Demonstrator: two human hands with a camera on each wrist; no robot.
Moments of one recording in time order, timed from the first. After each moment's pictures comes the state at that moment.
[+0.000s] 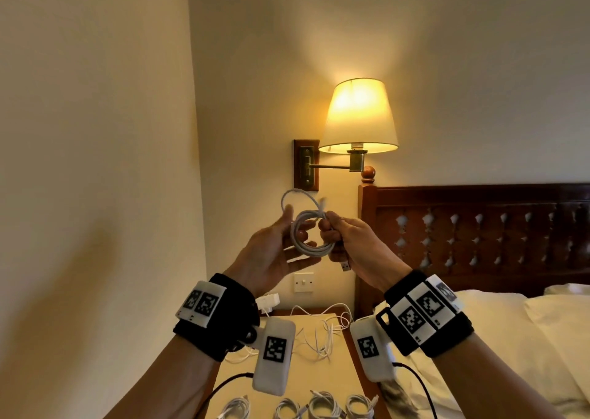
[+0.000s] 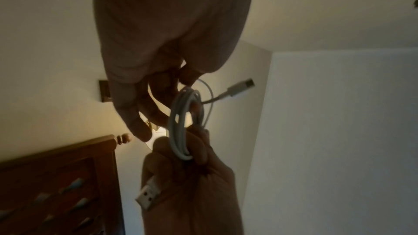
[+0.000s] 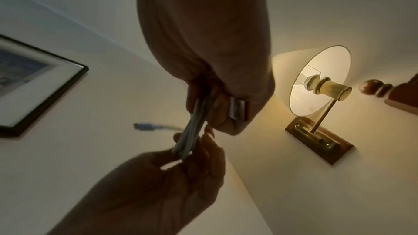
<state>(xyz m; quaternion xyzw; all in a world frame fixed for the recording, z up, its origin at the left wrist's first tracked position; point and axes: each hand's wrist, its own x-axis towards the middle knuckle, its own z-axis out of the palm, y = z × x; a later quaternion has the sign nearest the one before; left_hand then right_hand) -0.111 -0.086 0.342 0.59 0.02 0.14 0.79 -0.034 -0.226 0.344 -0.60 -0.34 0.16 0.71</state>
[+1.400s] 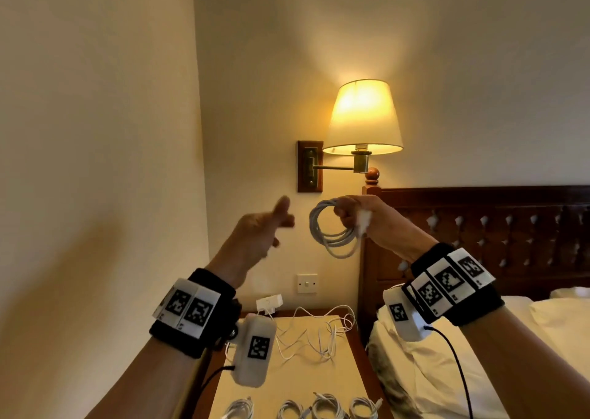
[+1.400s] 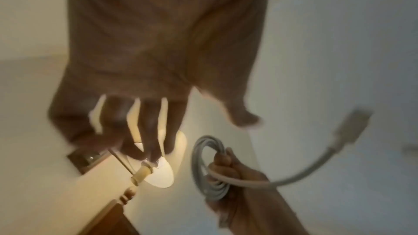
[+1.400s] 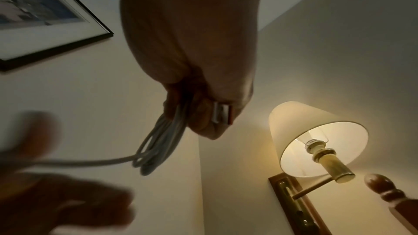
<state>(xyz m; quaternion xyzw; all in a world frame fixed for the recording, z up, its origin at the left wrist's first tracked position) -0.140 -0.065 0.359 0.82 0.03 0.24 0.53 -0.002 -0.244 0.375 -0.69 -0.50 0.01 0.52</state>
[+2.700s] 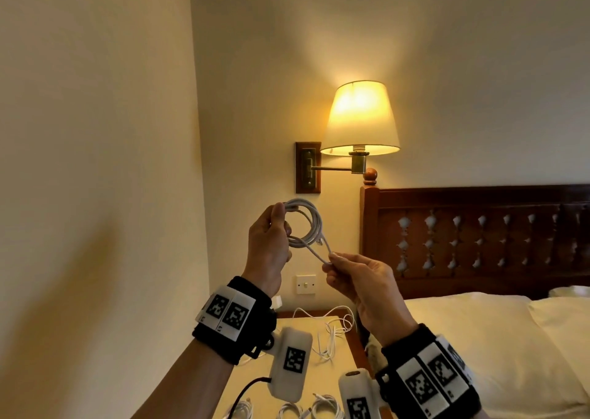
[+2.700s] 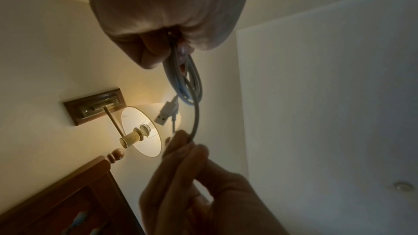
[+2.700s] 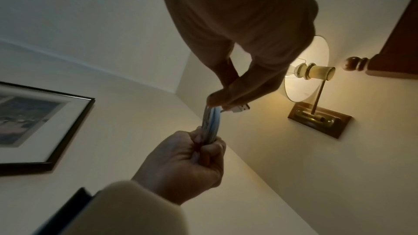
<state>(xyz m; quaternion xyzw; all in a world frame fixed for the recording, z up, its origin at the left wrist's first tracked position) -0.107 -0.098 0.346 0.63 0.06 0.36 0.69 -0.070 -0.233 0.302 -0.50 -0.16 0.11 0.85</state>
